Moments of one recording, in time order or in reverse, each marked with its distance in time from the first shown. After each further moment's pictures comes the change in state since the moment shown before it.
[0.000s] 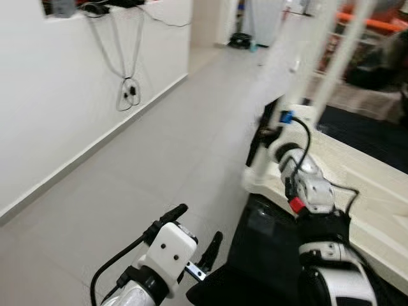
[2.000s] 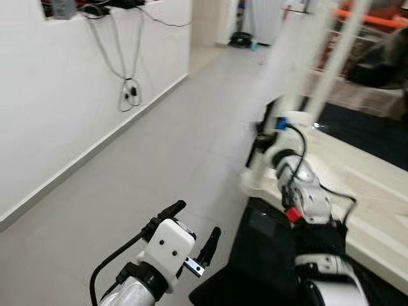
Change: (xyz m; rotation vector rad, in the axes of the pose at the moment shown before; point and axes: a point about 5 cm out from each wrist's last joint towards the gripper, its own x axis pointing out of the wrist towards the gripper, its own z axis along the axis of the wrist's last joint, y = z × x) left arm 0.003 0.004 0.002 0.013 -0.016 0.007; right arm -0.012 0.010 -0.006 0.015 0.001 0.009
